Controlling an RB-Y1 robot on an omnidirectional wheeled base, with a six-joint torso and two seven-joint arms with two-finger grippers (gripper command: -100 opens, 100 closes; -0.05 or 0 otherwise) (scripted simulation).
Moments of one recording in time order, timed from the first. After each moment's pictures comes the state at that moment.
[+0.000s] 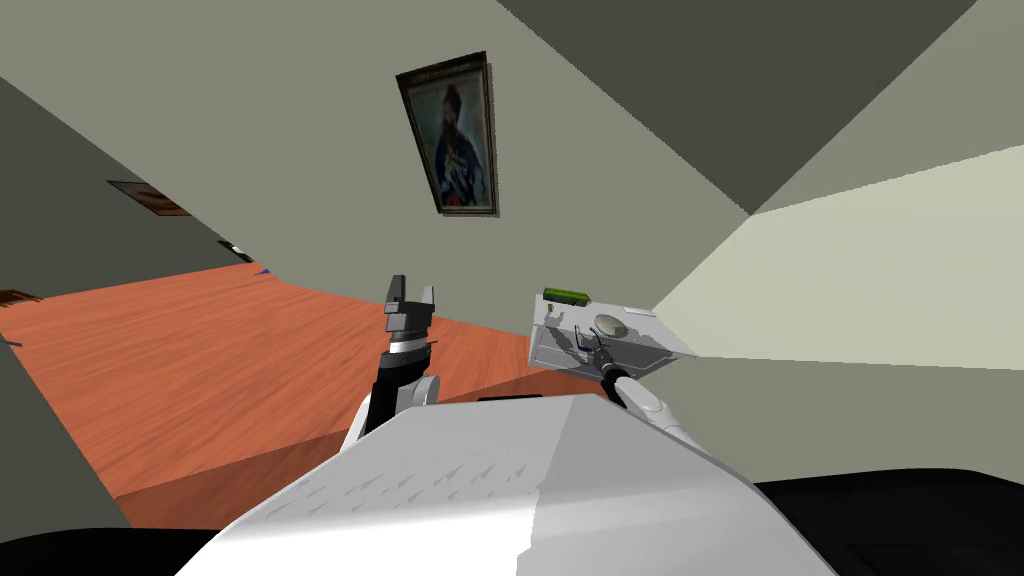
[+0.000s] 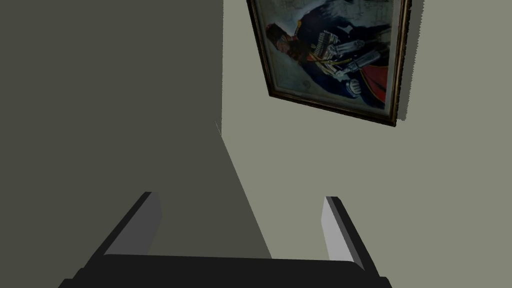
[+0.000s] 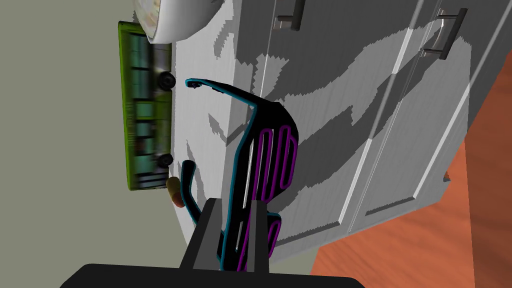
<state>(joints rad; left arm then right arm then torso) 0.48 -0.01 -0.06 -2.36 -0.11 -0.41 0.10 0.25 -0.63 0.21 -1.28 1.25 0.18 1.21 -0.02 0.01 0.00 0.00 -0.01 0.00</state>
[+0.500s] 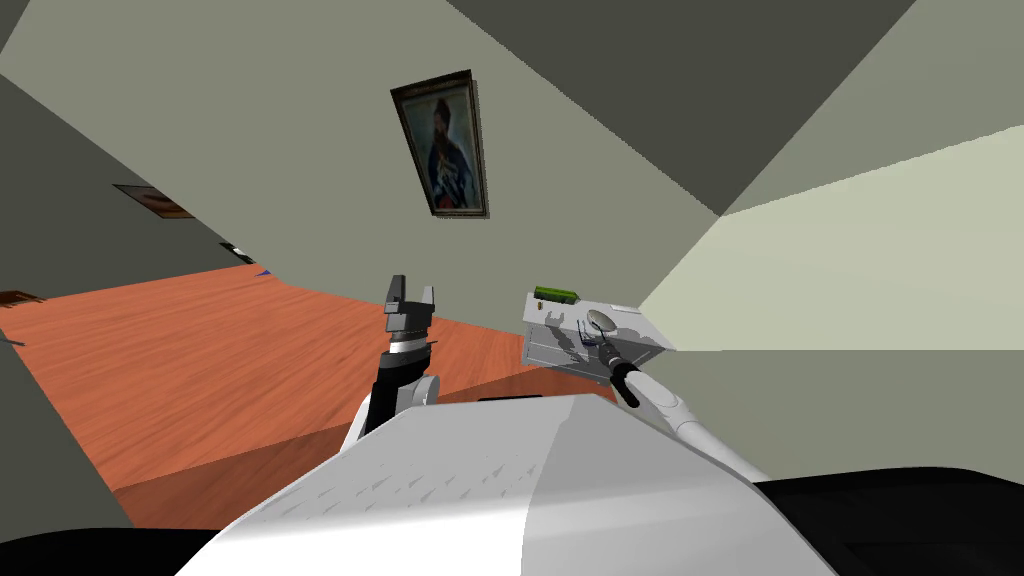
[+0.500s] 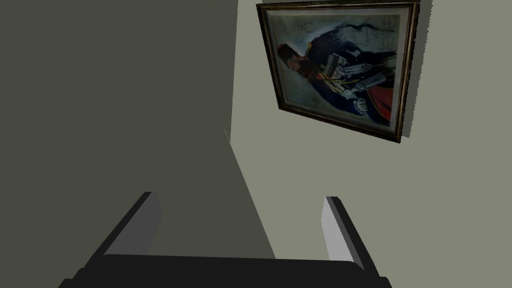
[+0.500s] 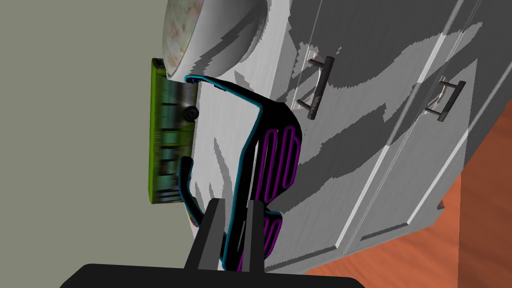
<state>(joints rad) 0.48 -0.01 -0.06 -2.36 -0.11 -0.41 0.10 0.26 -0.73 0.19 -1.33 1.23 0.12 1.21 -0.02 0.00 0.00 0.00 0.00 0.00</state>
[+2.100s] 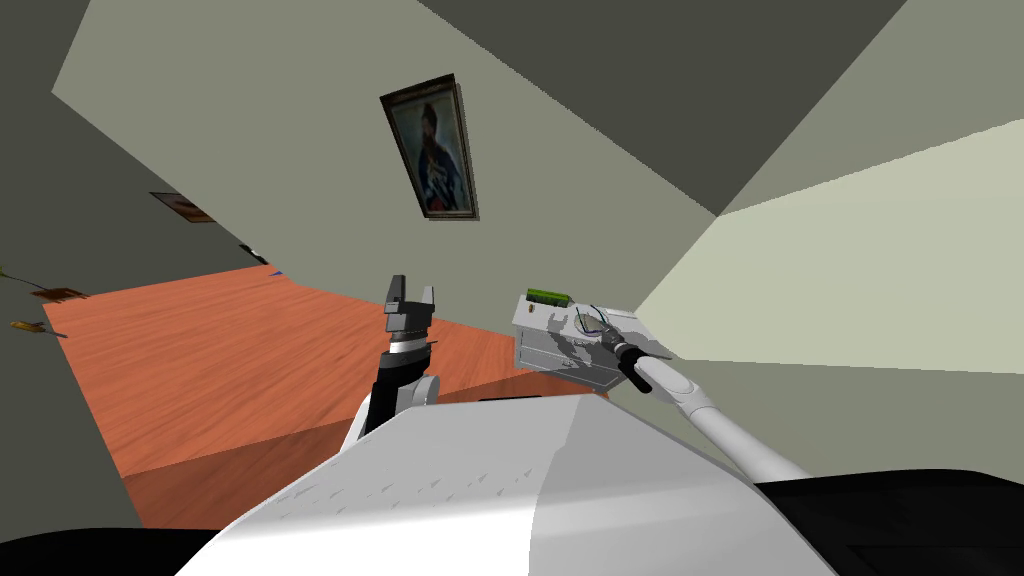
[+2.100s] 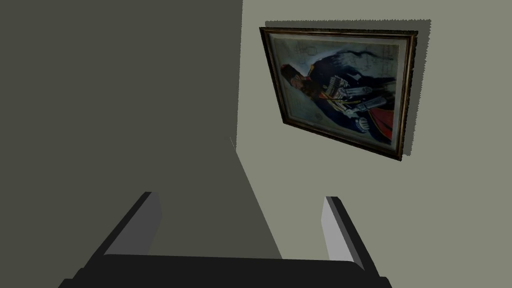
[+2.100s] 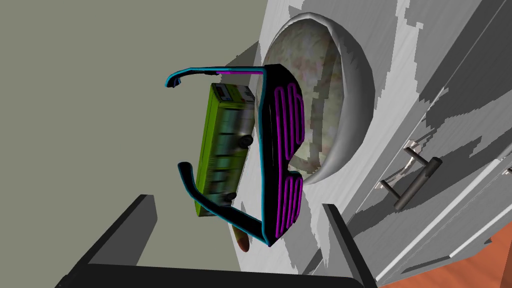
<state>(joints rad) 0.48 -0.01 -0.06 -2.36 -0.11 -0.41 0.10 0.25 -0.83 0.10 -1.42 1.22 0.01 1.18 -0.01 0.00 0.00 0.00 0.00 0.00</state>
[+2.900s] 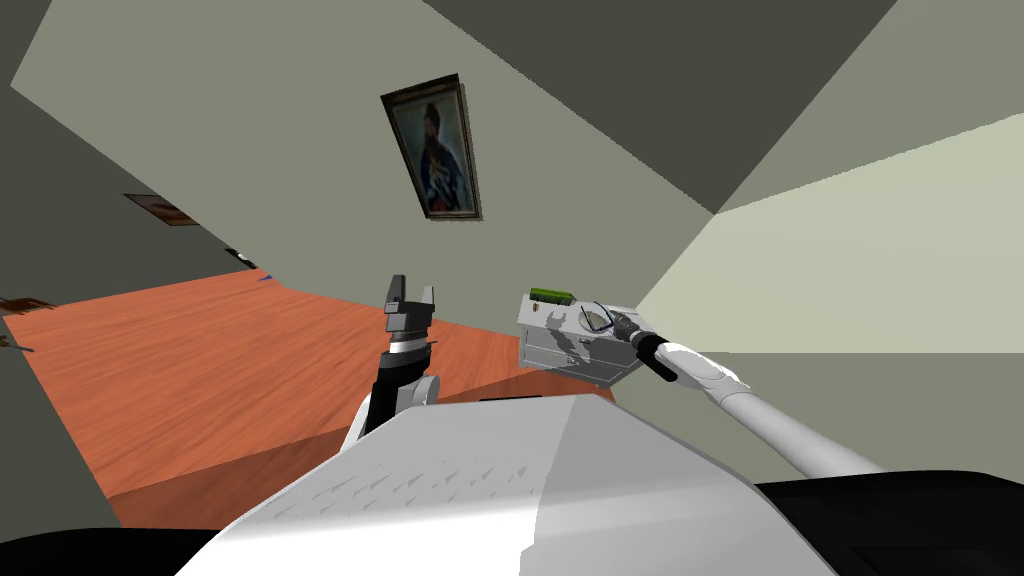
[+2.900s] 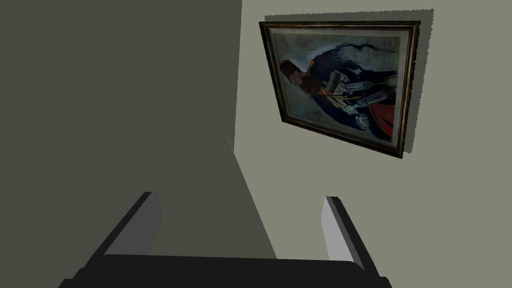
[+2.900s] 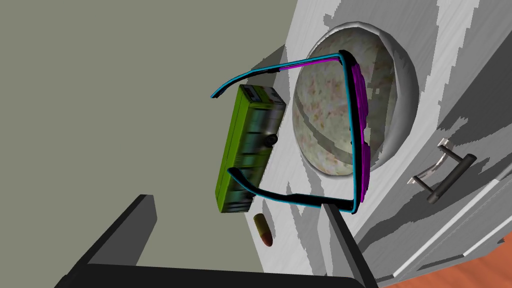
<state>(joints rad) 0.48 -0.01 -0.06 -2.36 -0.11 -0.41 0.10 0.24 -1.02 0.06 -1.42 1.14 -0.07 1.10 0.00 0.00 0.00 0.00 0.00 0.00</state>
